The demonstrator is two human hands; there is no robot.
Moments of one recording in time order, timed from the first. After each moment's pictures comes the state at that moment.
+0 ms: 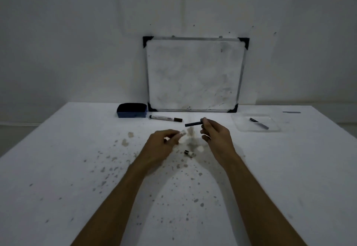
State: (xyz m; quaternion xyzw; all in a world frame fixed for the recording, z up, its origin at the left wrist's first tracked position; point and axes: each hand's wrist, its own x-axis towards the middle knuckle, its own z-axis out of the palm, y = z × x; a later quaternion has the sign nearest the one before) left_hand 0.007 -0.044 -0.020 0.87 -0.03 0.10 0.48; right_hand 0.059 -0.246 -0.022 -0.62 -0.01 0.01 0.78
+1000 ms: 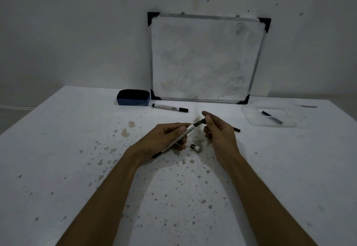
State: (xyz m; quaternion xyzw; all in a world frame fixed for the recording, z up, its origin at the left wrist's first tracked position) left_hand 0.016 -0.026 -0.028 0.71 -0.08 -0.10 0.69; right_hand 0.064 -0.227 -0.046 -0.67 -0.05 -0.04 0.74
